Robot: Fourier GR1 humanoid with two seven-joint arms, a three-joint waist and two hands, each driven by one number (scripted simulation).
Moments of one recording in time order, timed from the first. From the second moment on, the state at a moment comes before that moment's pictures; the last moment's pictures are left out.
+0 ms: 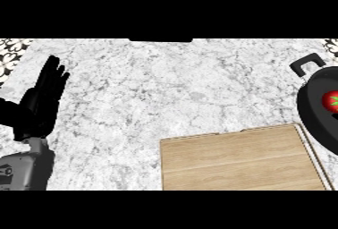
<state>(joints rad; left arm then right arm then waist) -0.24 0.18 0.13 -1.62 0.06 0.09 0.24 -0.39 -0.68 -0.35 -0.82 0.51 -0.02 -0.50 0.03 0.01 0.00</state>
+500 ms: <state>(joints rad) -0.23 0.17 0.13 -1.62 0.05 0.10 0.24 -0.56 -0.68 -0.43 -0.53 0.35 0.25 -0.67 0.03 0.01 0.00</state>
